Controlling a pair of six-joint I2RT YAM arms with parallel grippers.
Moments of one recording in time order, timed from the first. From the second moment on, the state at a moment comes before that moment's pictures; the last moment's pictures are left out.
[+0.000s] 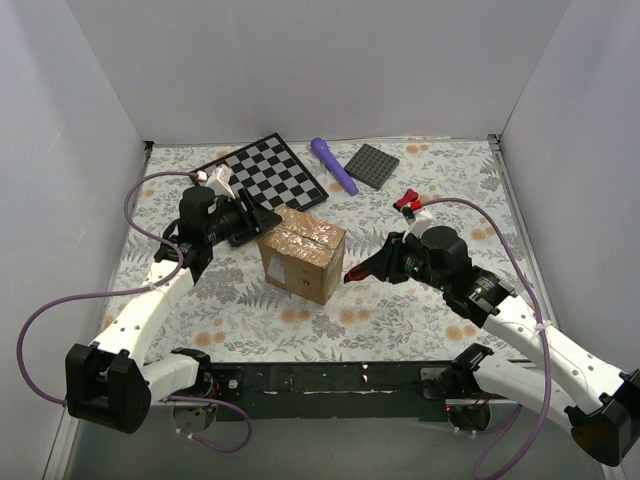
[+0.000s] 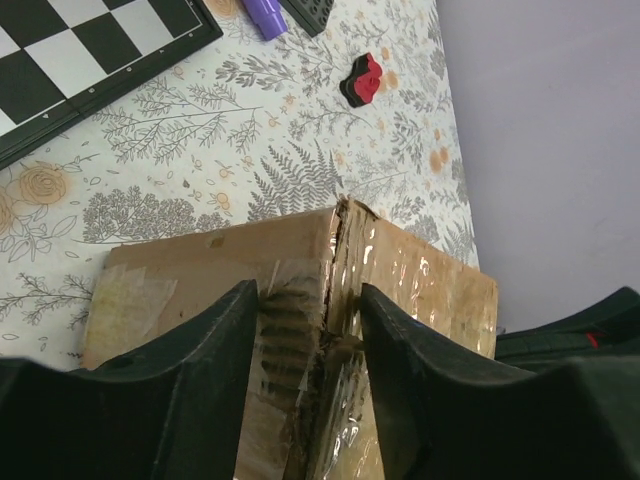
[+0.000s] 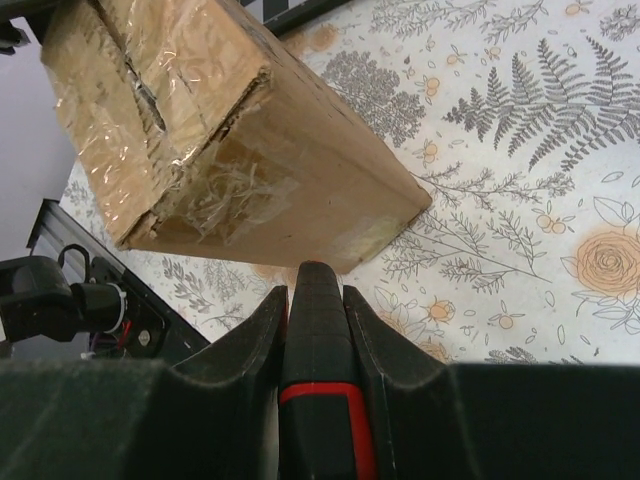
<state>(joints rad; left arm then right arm) -0.26 1.12 0.85 -0.13 0.39 -0.70 0.72 0.85 0.72 -0.29 -0.12 0.58</state>
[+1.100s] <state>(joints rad) -0.33 0.98 0.67 0.00 0.23 -1.03 0.72 0.71 0.70 -0.14 0.25 0.88</state>
